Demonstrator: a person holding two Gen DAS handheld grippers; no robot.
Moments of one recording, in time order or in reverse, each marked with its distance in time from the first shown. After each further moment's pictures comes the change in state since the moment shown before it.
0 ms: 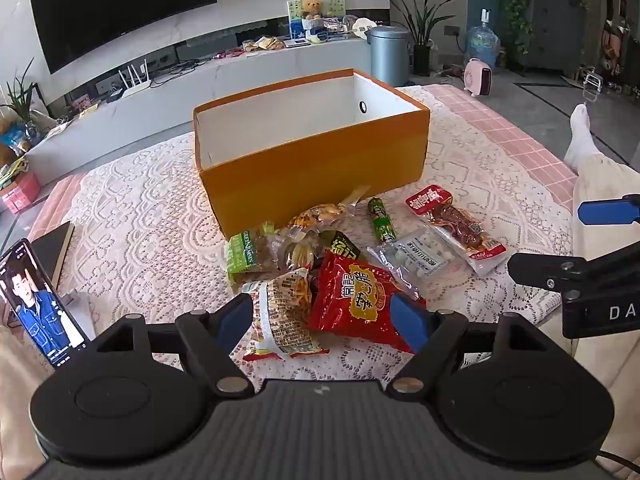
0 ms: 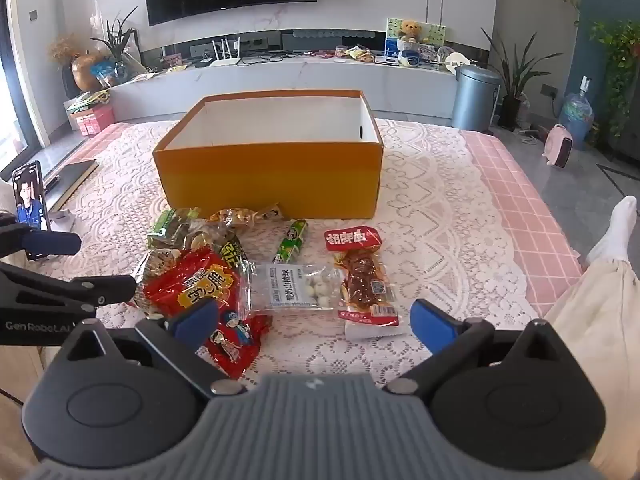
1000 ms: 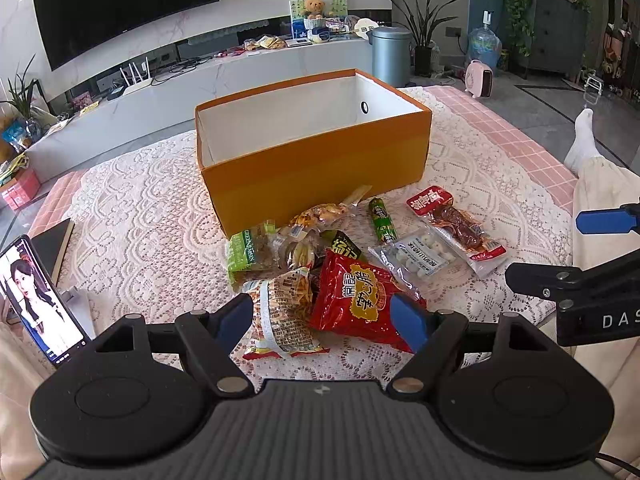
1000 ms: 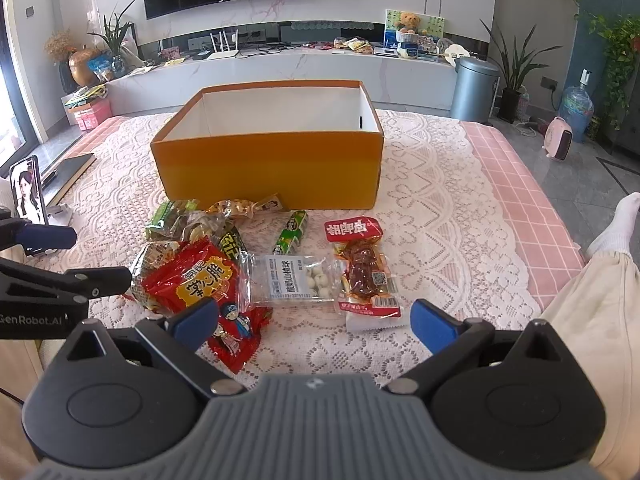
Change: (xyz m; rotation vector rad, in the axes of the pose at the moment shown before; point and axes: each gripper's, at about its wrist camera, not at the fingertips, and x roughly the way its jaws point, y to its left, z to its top) left arm 0.000 0.001 -0.001 -0.002 -0.004 0.002; right arm 0.004 0.001 -0.002 0.009 0.028 0.003
